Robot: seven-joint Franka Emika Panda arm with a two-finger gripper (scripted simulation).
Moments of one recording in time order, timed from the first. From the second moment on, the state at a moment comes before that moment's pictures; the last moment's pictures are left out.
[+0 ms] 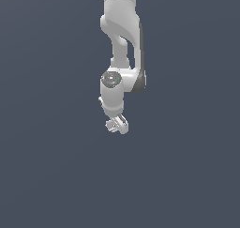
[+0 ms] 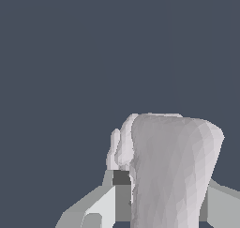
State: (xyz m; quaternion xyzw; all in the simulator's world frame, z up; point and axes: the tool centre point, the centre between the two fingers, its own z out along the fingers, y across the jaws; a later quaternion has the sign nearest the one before) arm -0.032 -0.029 0.061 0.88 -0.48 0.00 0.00
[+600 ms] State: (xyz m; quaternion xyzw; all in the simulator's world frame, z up) arm -0.016 -0.051 0.115 0.88 -0.48 0.00 0.00
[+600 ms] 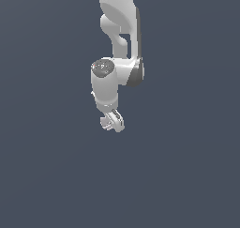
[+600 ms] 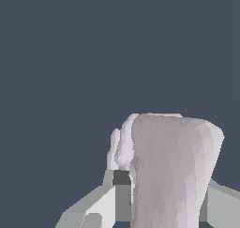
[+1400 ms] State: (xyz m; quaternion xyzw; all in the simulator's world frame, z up) arm 0.032 -0.108 0.261 0.88 -0.48 0.00 0.00
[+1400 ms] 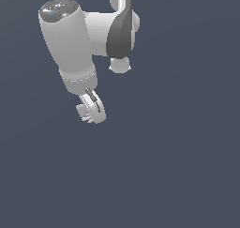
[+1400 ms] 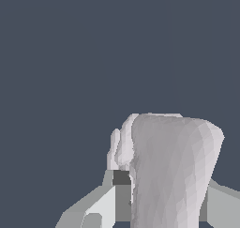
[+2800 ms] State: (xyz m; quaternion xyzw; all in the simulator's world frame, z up) arm 0.081 -0.158 0.391 0.88 -0.48 0.00 0.00
